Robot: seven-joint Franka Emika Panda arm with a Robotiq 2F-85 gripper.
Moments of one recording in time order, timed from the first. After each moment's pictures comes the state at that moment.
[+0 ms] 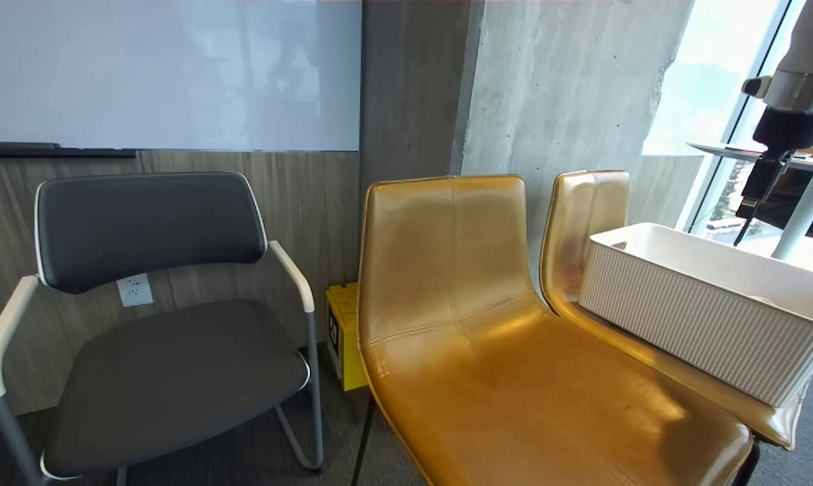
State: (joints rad) arm -0.19 0.32 -0.14 -1.84 -0.23 2.29 -0.40
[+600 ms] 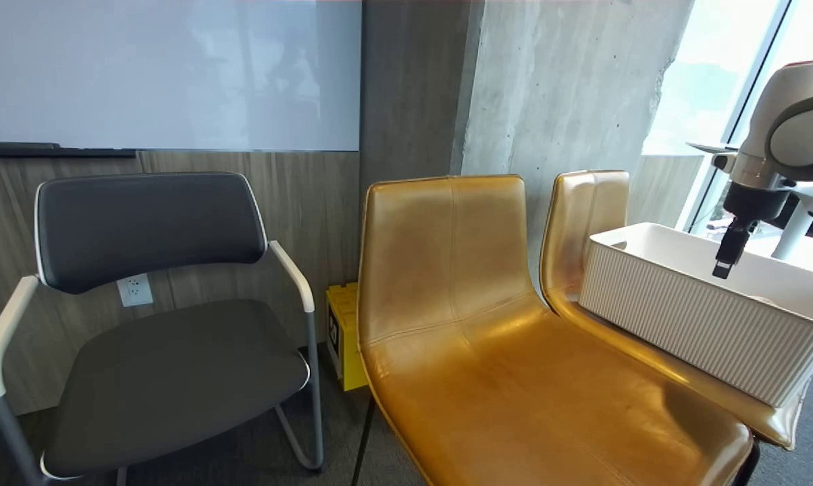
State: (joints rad) arm -0.24 0.54 -0.14 -1.80 -0.20 2.42 -0.45
